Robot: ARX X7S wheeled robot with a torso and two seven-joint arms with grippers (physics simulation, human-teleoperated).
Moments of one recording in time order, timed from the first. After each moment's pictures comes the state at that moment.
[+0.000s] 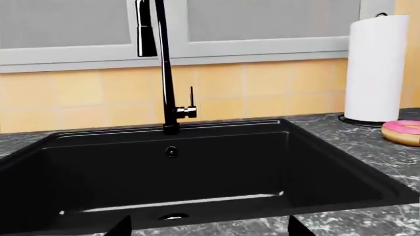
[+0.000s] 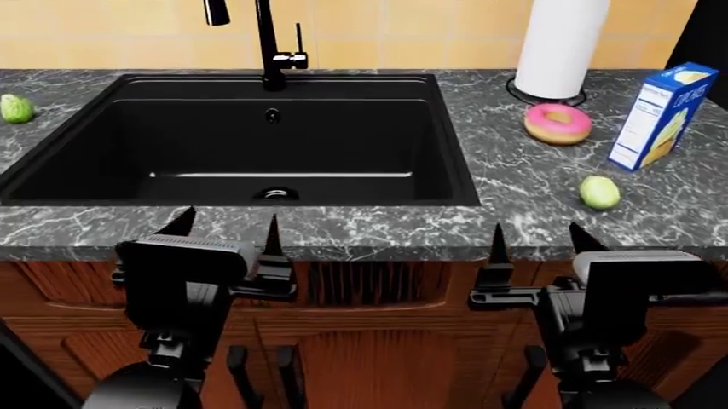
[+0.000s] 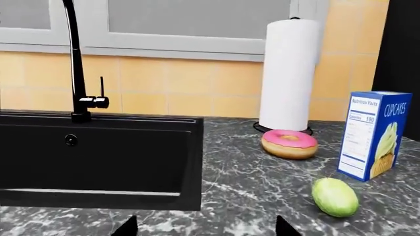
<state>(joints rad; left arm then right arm) -0.23 -0.13 0.05 0.66 -0.14 -0.75 -0.04 0.16 0.19 0.06 -0.62 0.18 0.65 0.06</state>
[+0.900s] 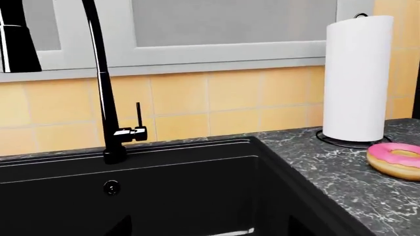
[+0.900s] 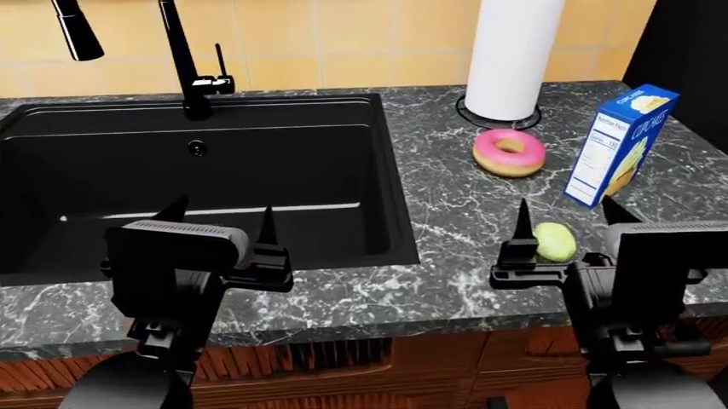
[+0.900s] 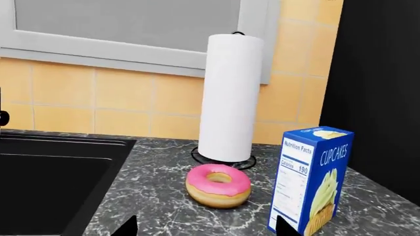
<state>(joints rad) -0.29 -0.17 0.04 0.72 -0.20 -0.85 -0.08 0.25 0.26 0.08 -0.72 0.21 0.83 0.10</state>
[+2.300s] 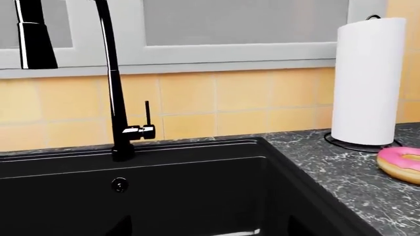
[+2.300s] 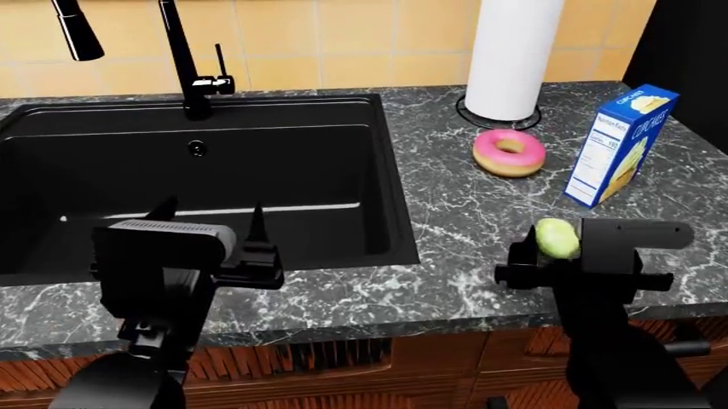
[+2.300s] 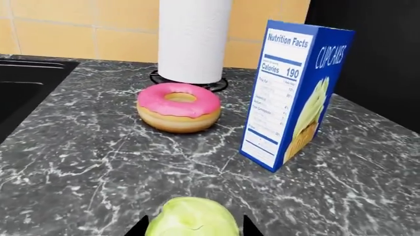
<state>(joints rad) -0.28 -0.20 0.02 0.71 -0.26 -0.84 -0.12 0.38 0.28 0.04 -0.31 0.18 0.81 0.17</state>
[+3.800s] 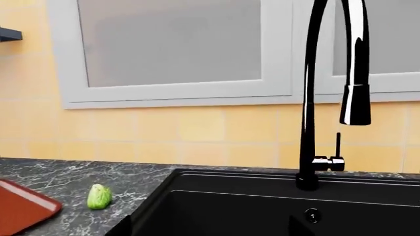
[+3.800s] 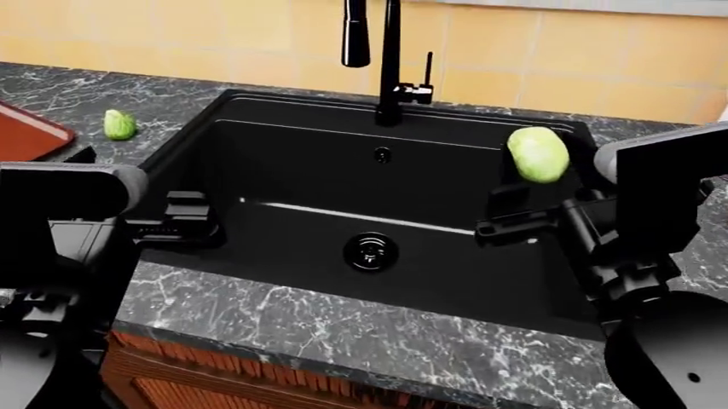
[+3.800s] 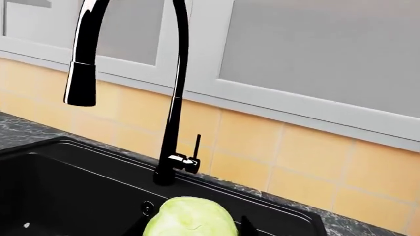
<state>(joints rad) -0.55 -0.27 -0.24 0.97 -0.52 -1.34 -0.20 0.62 0.34 0.04 -0.86 0.40 1.28 0.11</state>
